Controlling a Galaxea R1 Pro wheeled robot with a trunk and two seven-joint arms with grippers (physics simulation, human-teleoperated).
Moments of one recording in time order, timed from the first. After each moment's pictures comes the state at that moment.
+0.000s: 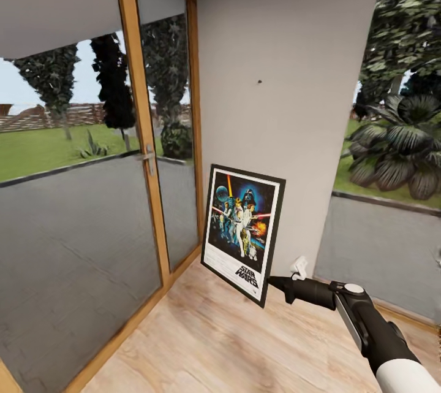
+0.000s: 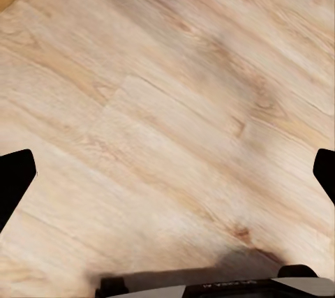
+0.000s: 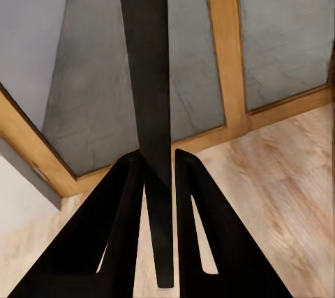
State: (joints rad) left arm 0.07 0.11 0.29 -0.94 0.02 0.21 -0.48; right arm -0.51 -0.17 -0.04 -0.91 0.01 0.25 1.01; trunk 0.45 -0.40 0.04
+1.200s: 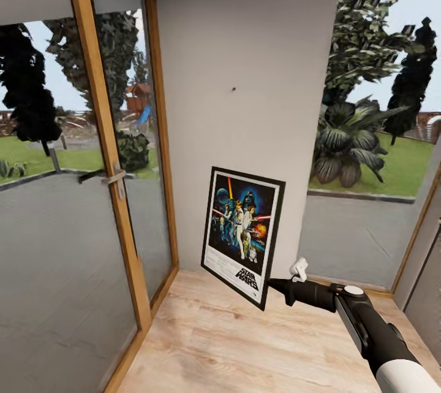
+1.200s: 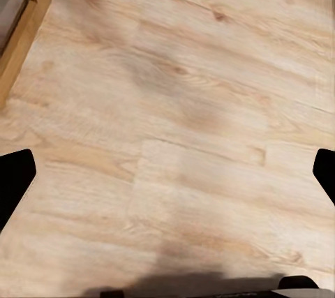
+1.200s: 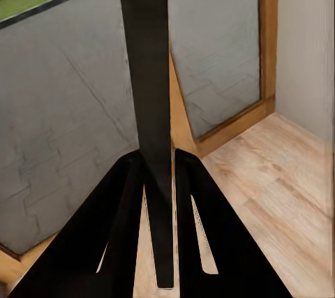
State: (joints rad) left arm 0.07 0.11 0.29 -0.94 0.02 0.21 -0.48; right arm -0.51 -0.17 -0.04 -0.89 0.01 0.25 1.01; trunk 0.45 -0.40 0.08
